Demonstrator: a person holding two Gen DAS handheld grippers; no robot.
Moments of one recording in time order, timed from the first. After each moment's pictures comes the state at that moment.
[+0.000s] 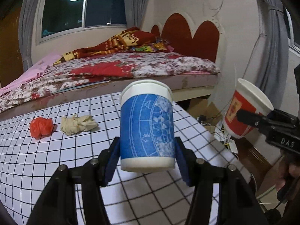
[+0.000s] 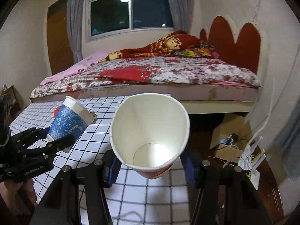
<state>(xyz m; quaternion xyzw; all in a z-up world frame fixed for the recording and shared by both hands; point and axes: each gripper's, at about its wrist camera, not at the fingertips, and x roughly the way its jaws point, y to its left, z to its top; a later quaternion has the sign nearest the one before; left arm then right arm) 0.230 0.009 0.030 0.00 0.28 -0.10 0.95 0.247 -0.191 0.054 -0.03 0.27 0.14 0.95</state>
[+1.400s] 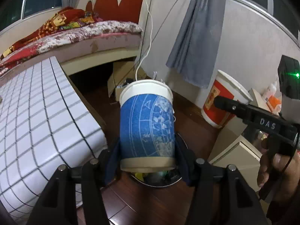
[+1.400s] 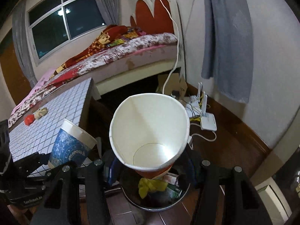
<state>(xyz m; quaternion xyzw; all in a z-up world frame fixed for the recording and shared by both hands) 0.118 -0.217 -0.032 0.03 0.37 -0.30 0.88 0.081 -0.442 -0.012 0.11 0.32 -0.04 0.94</state>
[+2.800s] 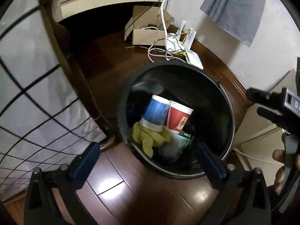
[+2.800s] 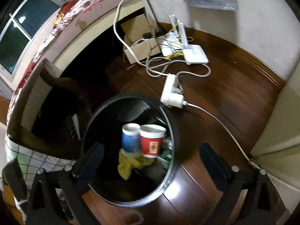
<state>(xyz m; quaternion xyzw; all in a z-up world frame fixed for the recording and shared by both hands) 0.147 -0.257 -0.174 0.04 0.52 -0.20 0.83 0.122 -0.521 -0.185 0.25 0.48 -0.08 0.84</state>
